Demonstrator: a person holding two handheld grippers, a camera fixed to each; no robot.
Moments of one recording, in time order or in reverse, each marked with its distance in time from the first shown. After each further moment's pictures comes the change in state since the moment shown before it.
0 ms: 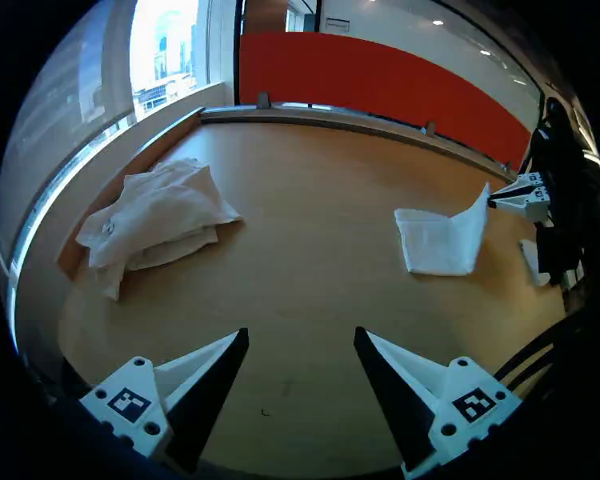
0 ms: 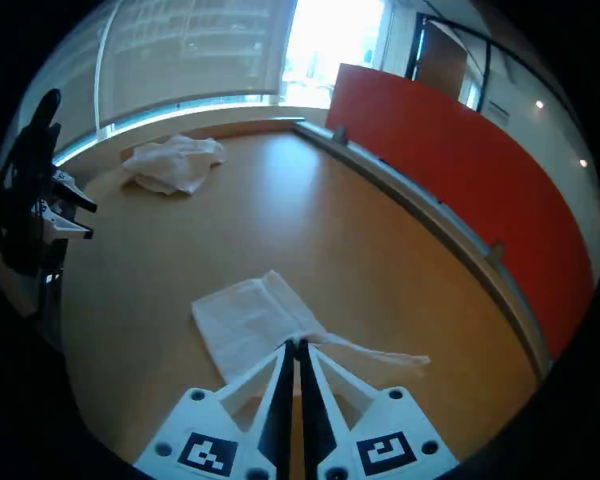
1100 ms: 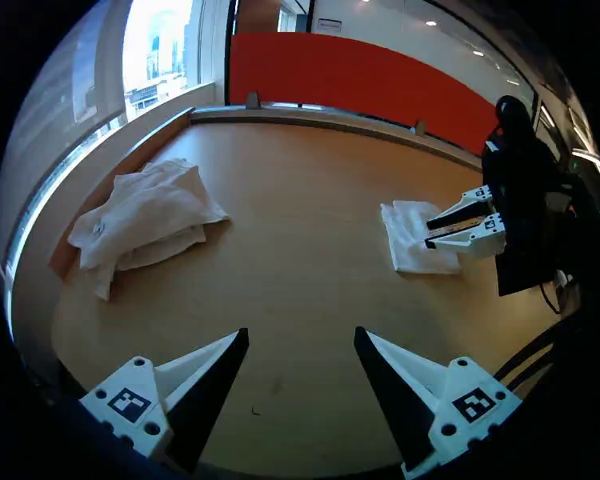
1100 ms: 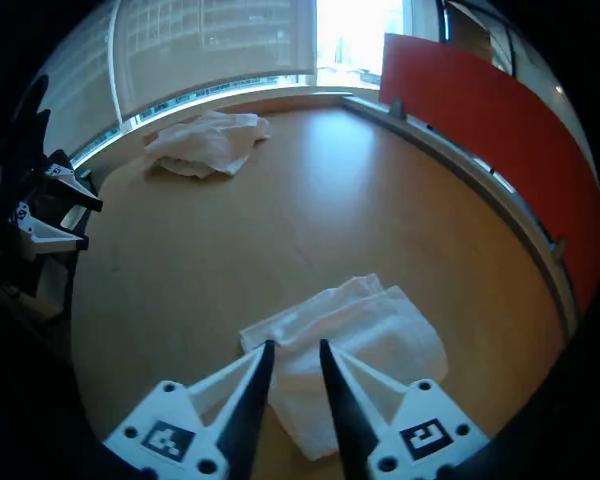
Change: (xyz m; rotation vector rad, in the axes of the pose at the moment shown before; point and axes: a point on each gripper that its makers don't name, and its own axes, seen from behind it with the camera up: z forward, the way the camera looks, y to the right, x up) left arm -0.002 0.011 0.000 -0.045 -0.001 0.013; right arm -0.003 -0.077 0.086 0.173 -0.065 0.036
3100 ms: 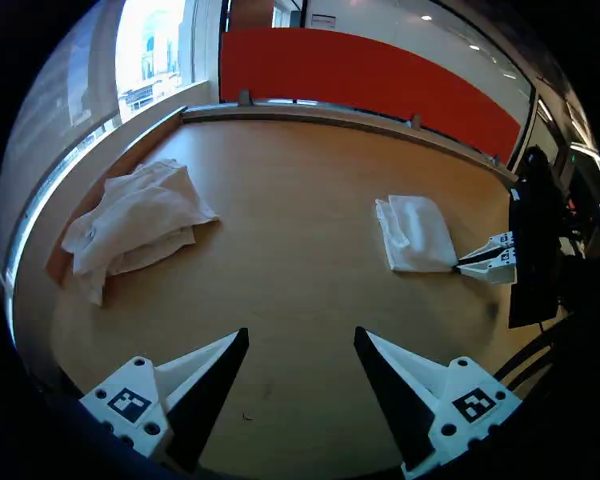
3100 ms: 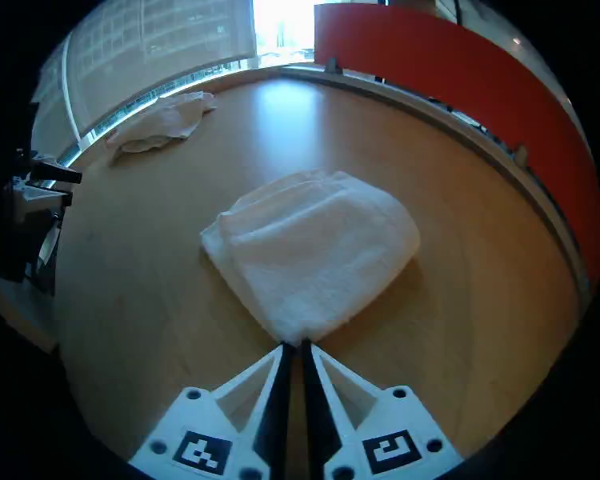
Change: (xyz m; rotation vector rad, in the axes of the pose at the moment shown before) left arm 0.003 0.011 0.010 -0.007 -0.017 0.023; right arm -0.110 0.009 -0.030 -0.134 -0.070 0.203
